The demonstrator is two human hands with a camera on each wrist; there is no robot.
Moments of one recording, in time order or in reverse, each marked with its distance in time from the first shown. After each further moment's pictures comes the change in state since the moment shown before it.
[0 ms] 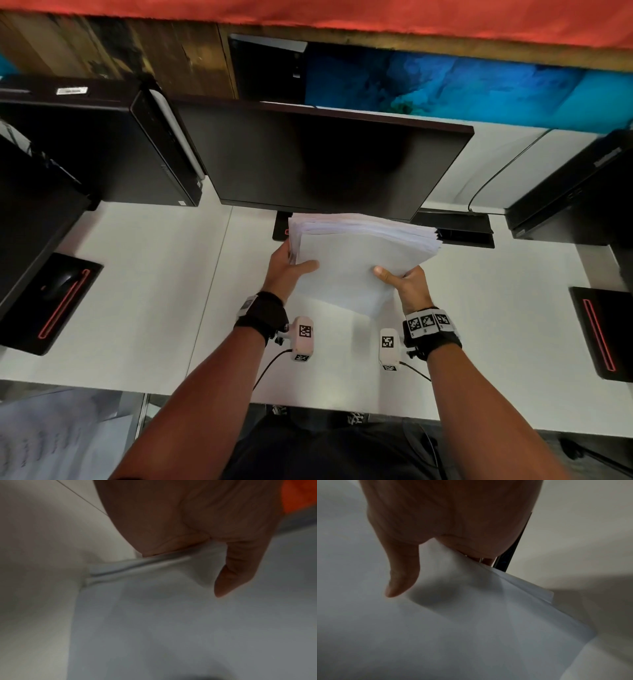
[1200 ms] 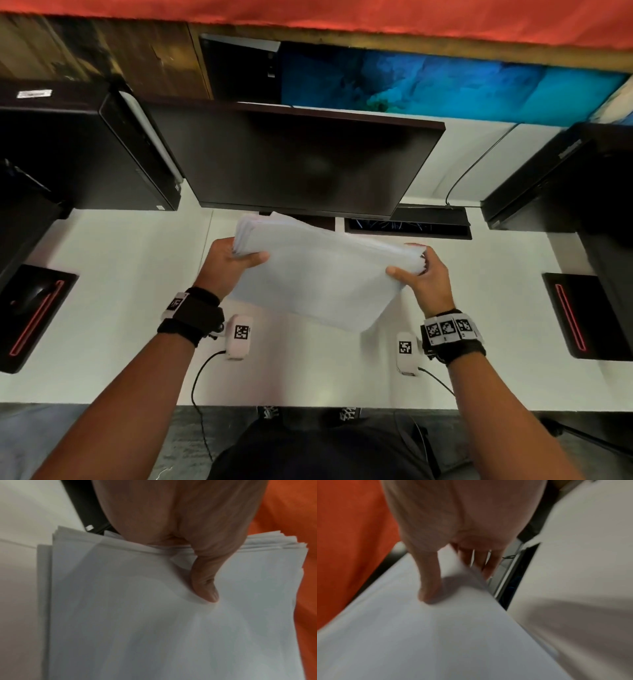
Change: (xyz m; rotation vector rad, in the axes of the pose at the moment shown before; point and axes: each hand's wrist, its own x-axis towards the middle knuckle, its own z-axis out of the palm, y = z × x) left_hand -0.018 0.055 -0.063 0.337 0.003 0.118; right_hand -0.032 -0.040 -0.049 -0.268 0.110 -0.108
